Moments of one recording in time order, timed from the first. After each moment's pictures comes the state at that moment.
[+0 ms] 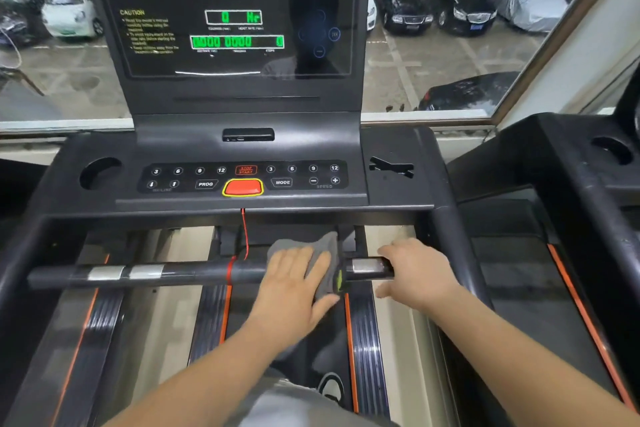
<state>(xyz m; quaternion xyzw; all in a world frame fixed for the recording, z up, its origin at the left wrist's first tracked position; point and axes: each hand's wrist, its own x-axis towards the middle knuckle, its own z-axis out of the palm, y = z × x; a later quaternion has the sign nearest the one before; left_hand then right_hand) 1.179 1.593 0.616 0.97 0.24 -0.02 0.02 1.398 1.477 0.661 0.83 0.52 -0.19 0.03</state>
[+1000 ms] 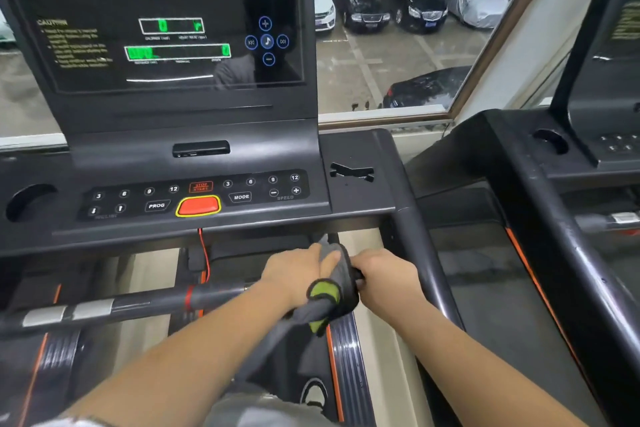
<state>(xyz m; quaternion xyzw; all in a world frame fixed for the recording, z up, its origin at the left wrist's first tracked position) 1.282 1.614 0.633 0.94 0.23 -0.17 0.16 1.394 1.466 0.660 0.86 0.48 -0.17 -0.01</state>
